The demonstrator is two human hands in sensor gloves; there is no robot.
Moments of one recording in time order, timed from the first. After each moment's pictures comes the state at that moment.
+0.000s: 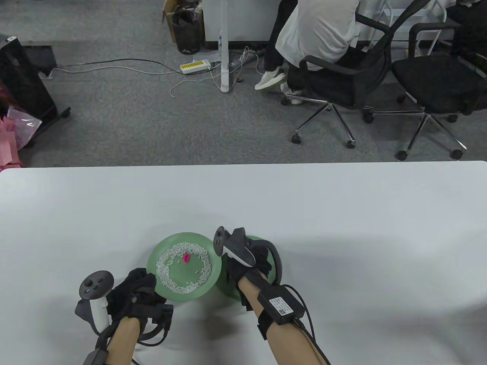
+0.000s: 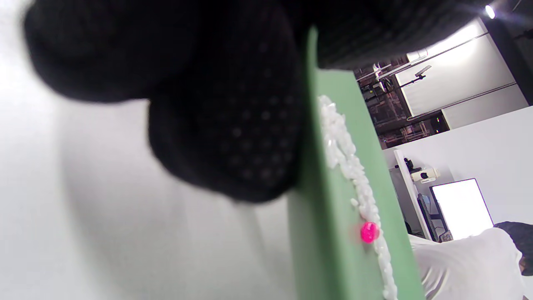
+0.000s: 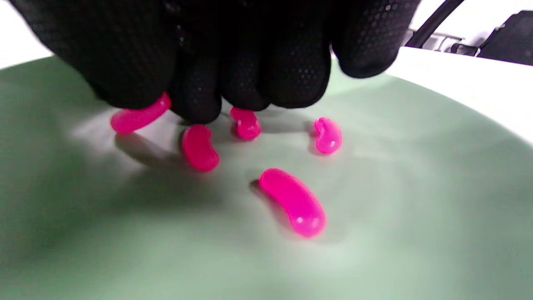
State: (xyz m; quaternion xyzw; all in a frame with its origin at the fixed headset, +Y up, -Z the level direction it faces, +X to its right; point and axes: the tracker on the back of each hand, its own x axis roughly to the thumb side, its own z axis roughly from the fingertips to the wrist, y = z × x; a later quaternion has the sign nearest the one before) left_hand -0.346 -0.842 -0.287 -0.09 0.30 0.52 0.79; right_hand -0.025 -0.753 -0.370 0.01 -0.14 -0.99 0.05
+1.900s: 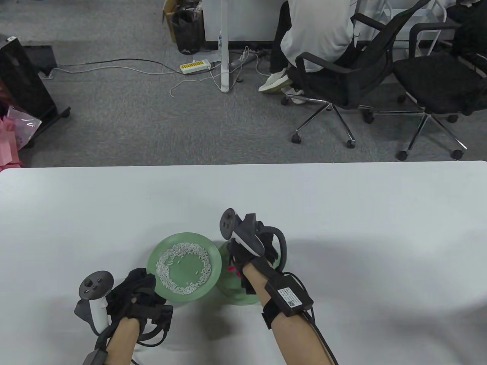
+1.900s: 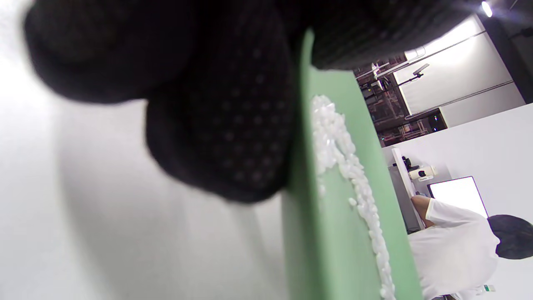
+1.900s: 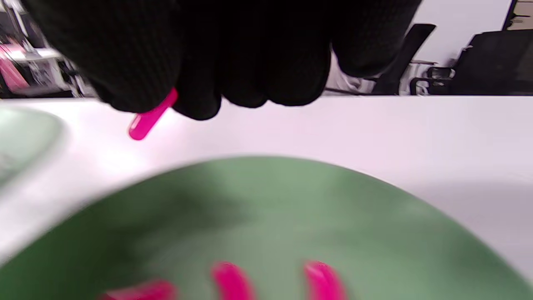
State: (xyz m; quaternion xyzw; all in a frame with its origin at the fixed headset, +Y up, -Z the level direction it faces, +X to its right) left_hand -0.350 -0.845 -0.288 -0.09 0.30 0.52 0.79; right_hand 0.005 -0.708 -0.381 0.04 -0.09 -1.00 -0.01
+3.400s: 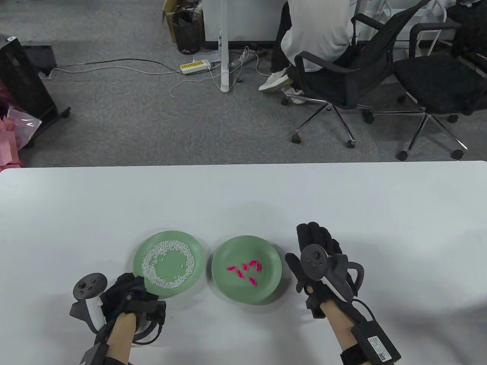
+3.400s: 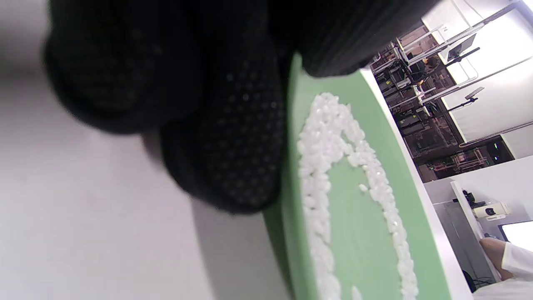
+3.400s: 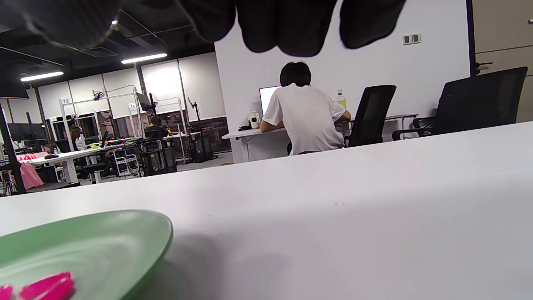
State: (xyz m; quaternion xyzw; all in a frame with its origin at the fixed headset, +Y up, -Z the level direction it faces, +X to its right) left_hand -0.371 -0.867 -0.291 -0.08 0.38 0.47 0.79; right_hand 0.156 -0.701 -0.302 0.02 0.09 -0.99 -0.10
